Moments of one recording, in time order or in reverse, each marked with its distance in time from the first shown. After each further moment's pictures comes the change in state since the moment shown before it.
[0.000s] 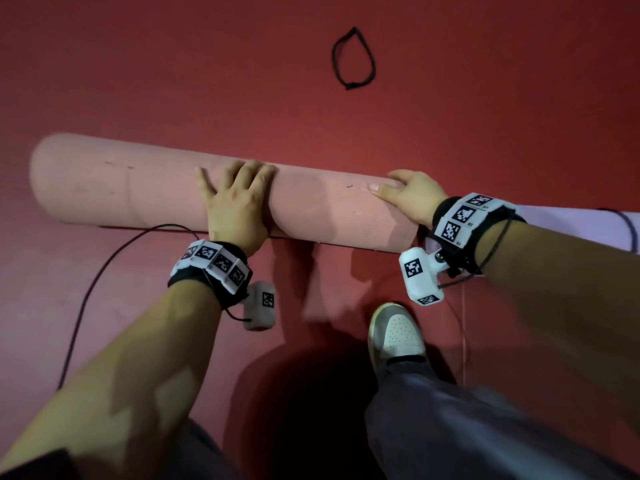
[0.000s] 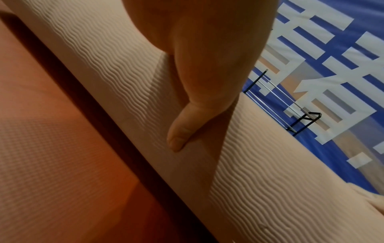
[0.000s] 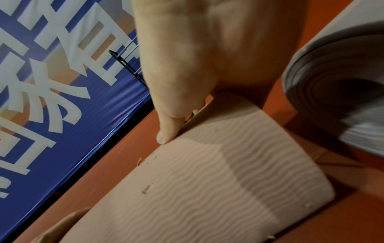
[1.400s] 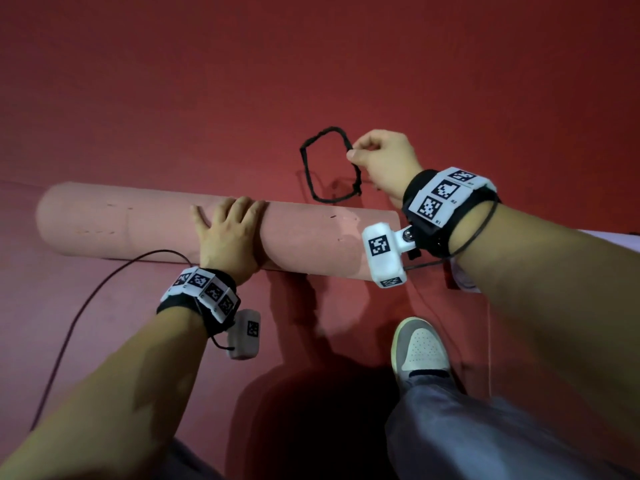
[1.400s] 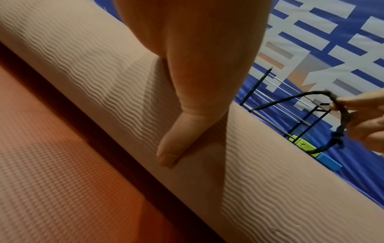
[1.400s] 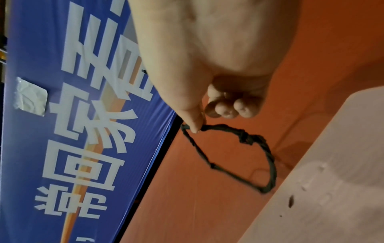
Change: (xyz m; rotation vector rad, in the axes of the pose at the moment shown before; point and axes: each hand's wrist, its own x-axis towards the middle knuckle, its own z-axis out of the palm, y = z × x) left_hand -0.049 -0.061 -0.006 0.076 -0.163 -0.065; right_hand -0.001 -0.121 0.020 0.458 0.195 -0.234
